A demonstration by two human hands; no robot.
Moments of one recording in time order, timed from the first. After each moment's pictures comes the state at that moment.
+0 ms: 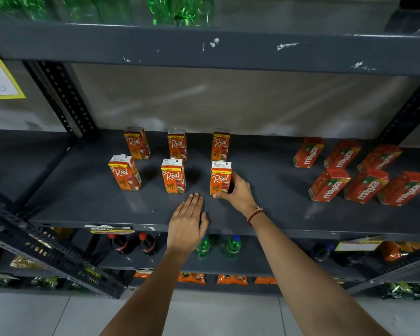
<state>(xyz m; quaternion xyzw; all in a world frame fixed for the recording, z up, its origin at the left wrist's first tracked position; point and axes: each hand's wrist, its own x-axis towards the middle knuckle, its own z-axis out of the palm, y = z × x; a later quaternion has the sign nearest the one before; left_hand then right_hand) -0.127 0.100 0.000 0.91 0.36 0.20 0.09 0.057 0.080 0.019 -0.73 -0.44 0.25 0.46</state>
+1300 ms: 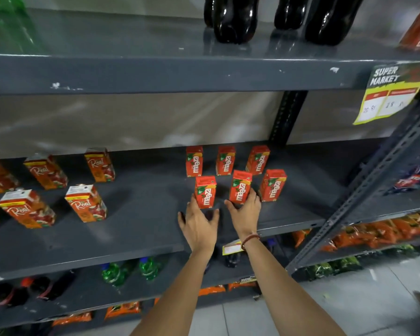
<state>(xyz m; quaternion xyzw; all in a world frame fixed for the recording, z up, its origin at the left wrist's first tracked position) 0.163 -0.074 0.010 0.77 0.47 0.31 0.31 0.263 -0.125 0.014 -0.85 -0.19 0.01 0.50</state>
